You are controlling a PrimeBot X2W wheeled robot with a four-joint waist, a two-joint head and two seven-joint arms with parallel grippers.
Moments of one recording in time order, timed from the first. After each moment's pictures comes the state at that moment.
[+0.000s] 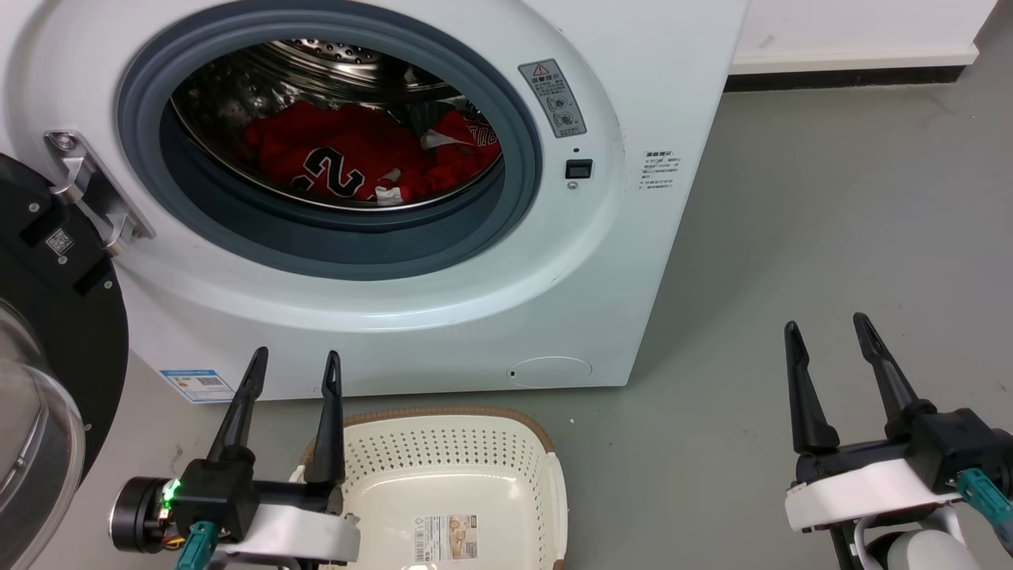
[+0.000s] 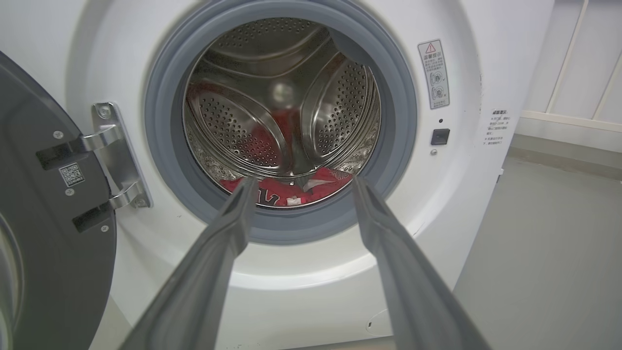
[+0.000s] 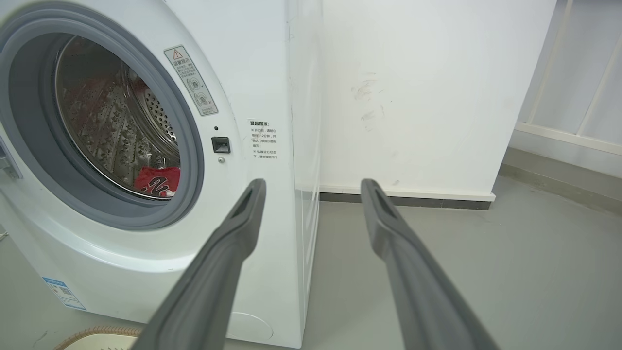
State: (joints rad) left arm 0.02 0.05 -0.01 -0.04 -0.04 -0.07 -0.26; right arm -0.06 -0.05 -0.01 0.06 0.04 0.13 -0.26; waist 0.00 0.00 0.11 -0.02
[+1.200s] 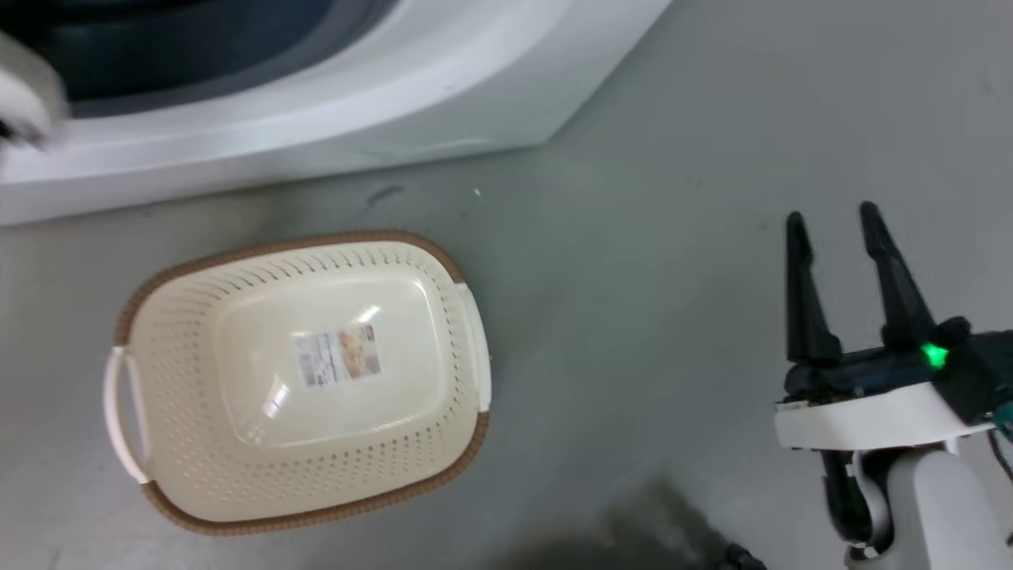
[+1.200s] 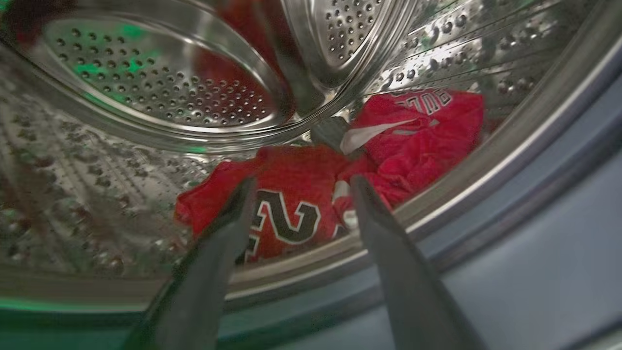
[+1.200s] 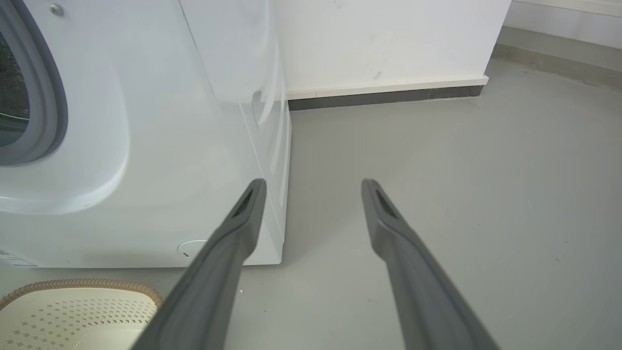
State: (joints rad) left arm -0.95 0.60 -0.18 0.47 -0.19 -0.13 -0.02; right arm -0.21 -0.05 0.04 -0.02 0.17 0.13 -0.26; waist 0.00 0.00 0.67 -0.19
